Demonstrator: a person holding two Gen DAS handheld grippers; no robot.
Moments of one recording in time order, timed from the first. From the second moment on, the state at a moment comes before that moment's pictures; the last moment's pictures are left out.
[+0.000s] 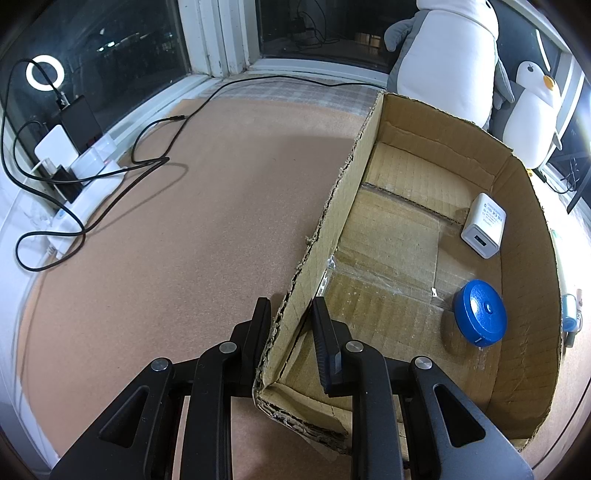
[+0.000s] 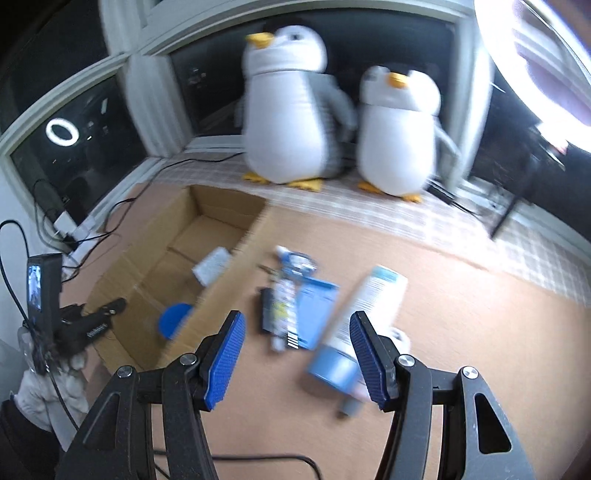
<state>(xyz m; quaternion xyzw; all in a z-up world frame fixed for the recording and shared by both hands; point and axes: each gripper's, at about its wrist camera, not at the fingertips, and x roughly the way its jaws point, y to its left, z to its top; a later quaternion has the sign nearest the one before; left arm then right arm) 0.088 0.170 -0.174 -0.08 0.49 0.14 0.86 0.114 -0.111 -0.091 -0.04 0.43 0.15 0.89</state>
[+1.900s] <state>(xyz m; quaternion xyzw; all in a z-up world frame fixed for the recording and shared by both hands) 0.087 0.170 -0.173 -0.07 0.50 0.14 0.85 0.150 -0.208 -0.180 -0.03 0.51 0.06 0.86</state>
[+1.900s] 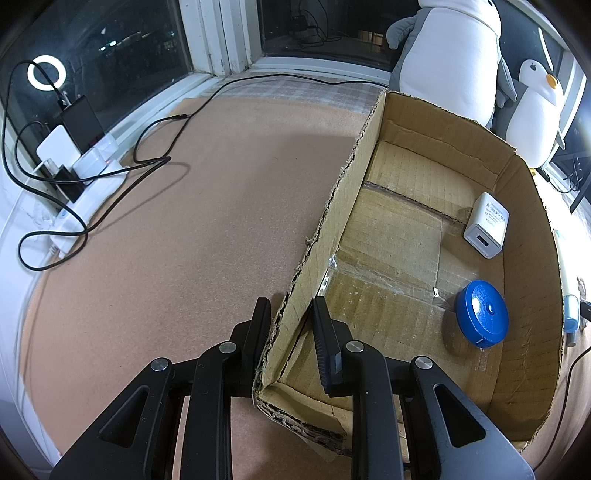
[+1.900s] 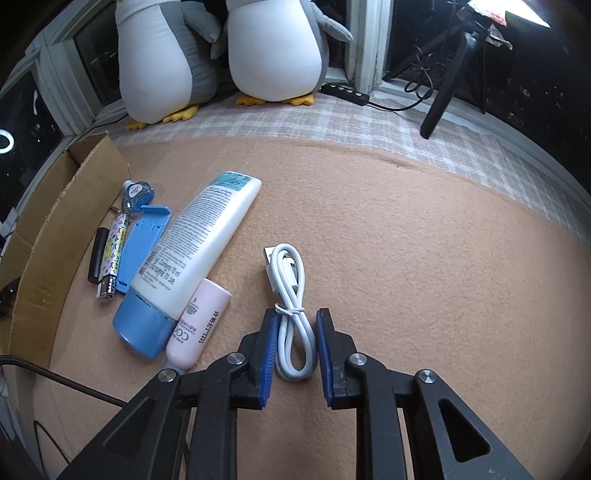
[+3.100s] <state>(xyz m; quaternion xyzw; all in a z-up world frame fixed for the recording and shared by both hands) 0.087 0.168 -0.173 -0.07 0.50 0.14 0.85 0.120 -0.198 -0.153 -0.02 0.51 0.11 0.86</state>
